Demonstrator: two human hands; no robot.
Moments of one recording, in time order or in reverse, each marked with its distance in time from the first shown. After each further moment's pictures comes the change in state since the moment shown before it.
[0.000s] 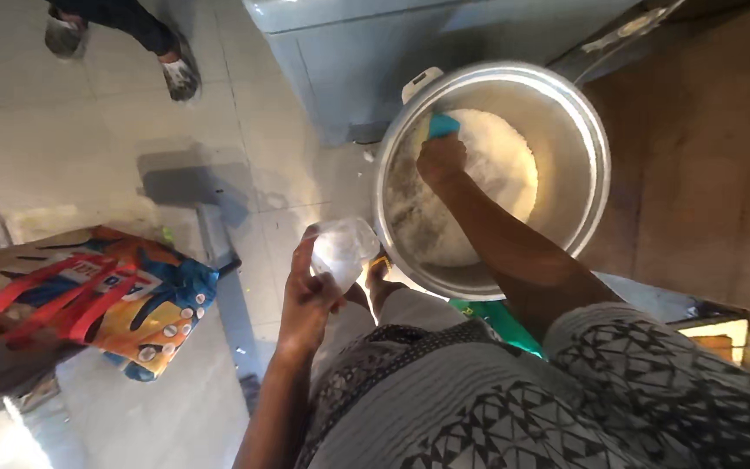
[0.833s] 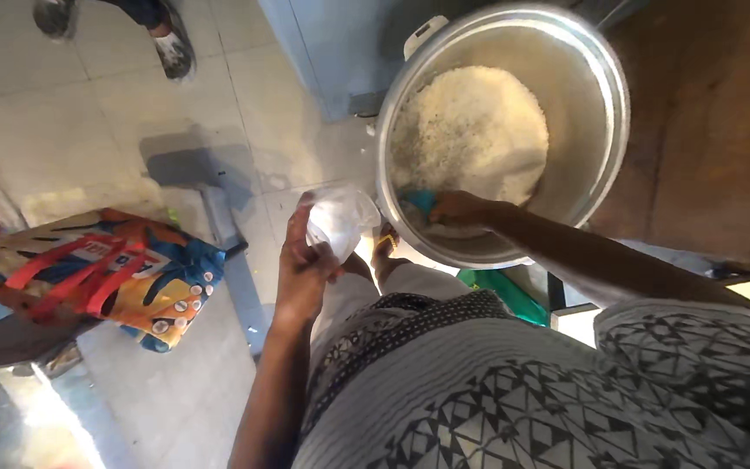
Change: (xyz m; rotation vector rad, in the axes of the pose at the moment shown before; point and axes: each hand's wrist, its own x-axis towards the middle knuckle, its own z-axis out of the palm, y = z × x) left_hand -0.012 0.009 0.001 0.042 -0.036 0.056; right_hand -0.064 0.113 0.083 -0.058 -0.500 -0.830
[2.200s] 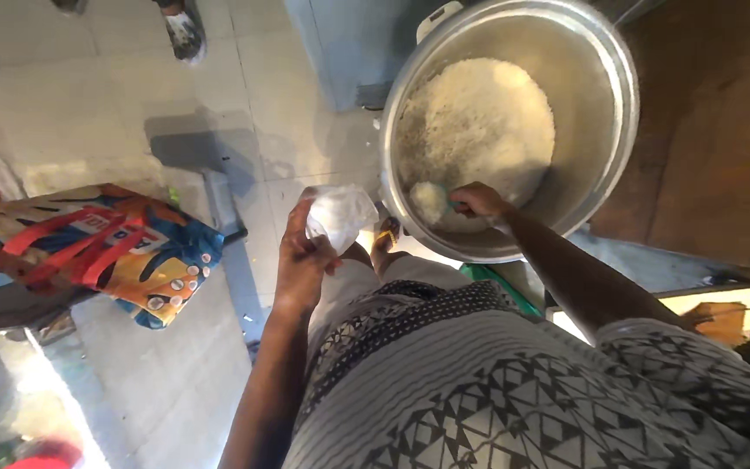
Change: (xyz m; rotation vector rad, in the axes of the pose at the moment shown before) left_hand -0.015 -0.016 -0.002 -0.016 0.036 0.016; right_hand -0.029 -0.004 0.013 0.961 0.355 0.472
